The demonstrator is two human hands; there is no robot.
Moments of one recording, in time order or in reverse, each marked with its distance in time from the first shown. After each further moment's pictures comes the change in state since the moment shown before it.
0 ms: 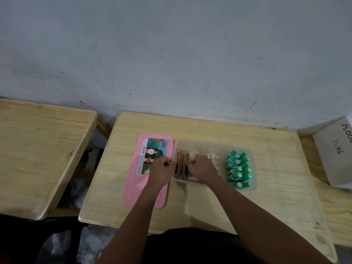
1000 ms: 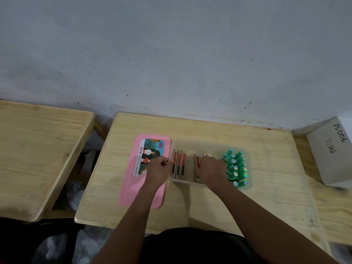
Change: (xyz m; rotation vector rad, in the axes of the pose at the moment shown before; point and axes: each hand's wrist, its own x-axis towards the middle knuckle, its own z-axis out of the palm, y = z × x) left_hand 0.001 -0.001 0.001 -0.014 0.006 -0.018; right_hand -0.012 0.023 -0.015 -0.523 0.279 -0.069
